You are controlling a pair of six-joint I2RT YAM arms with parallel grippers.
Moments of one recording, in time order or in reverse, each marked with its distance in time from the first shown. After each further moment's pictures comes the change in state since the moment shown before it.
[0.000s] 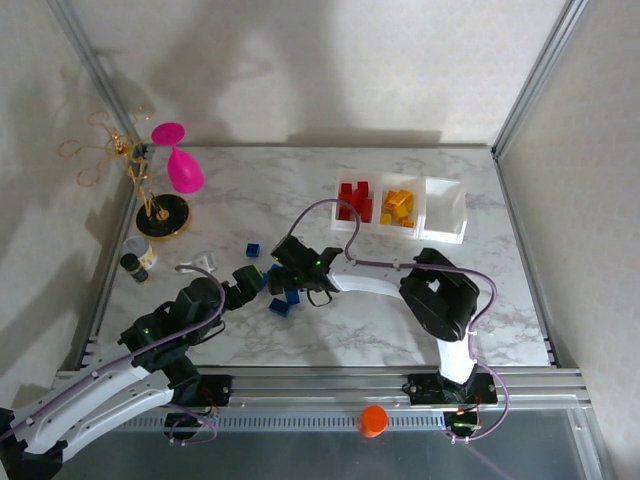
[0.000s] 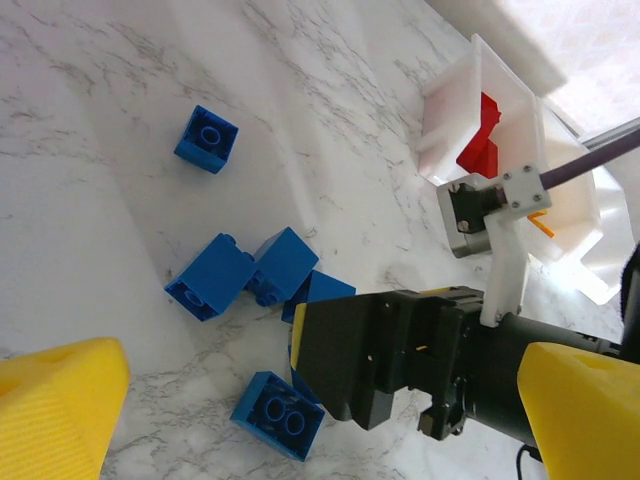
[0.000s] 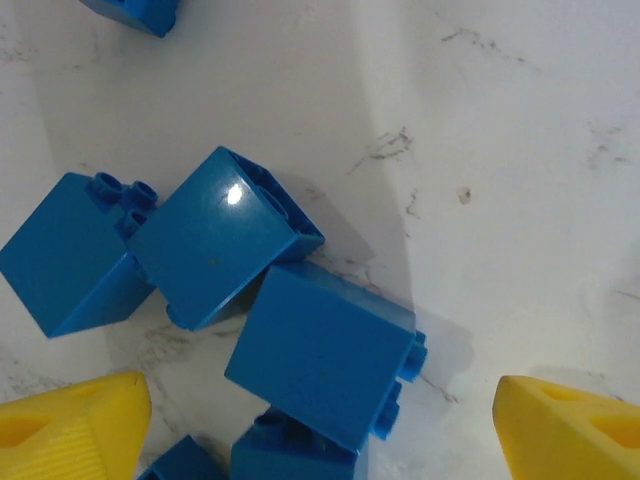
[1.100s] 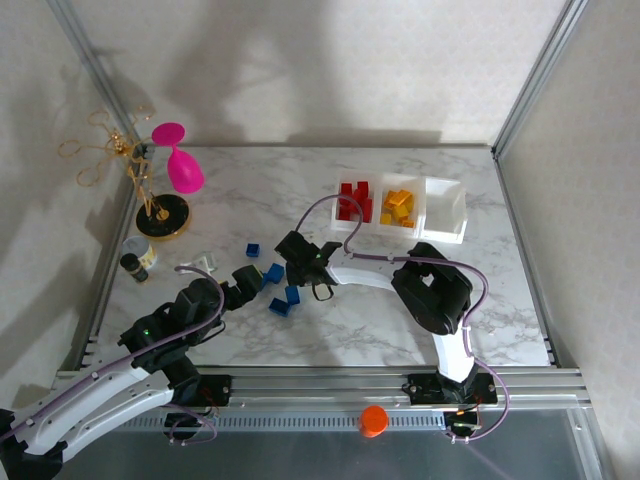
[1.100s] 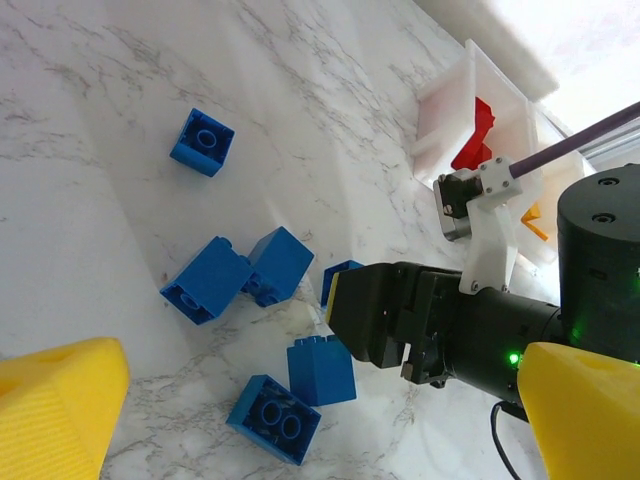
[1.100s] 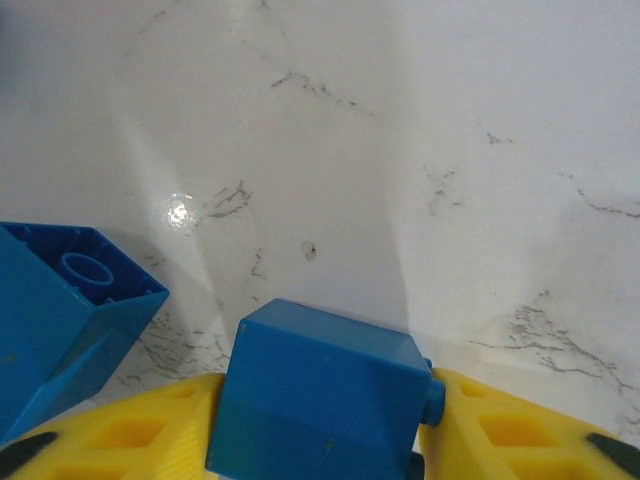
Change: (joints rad) left arm 0.000 -0.008 -0.011 0.018 0.000 0.001; right arm -0.051 0.046 0.023 -0.053 0.101 0.006
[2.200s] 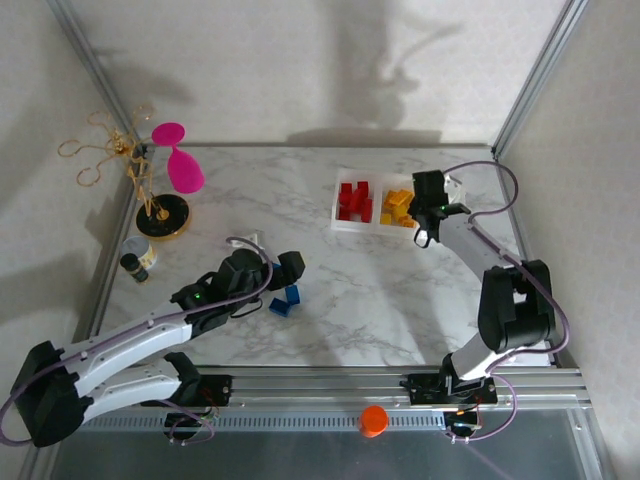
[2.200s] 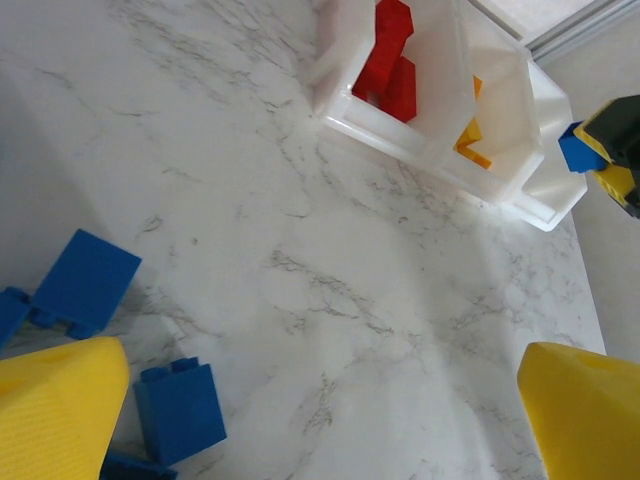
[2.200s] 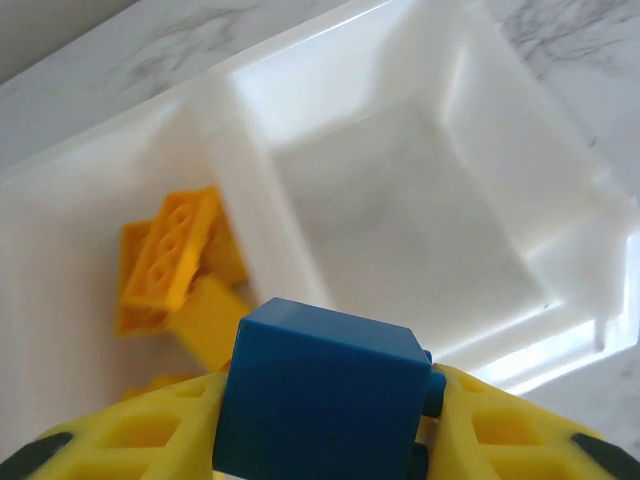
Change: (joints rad) left arm 0.000 0.494 0.119 0.387 0.217 0.107; right arm -0.763 -0.361 -0.181 0.064 0.158 -0.030
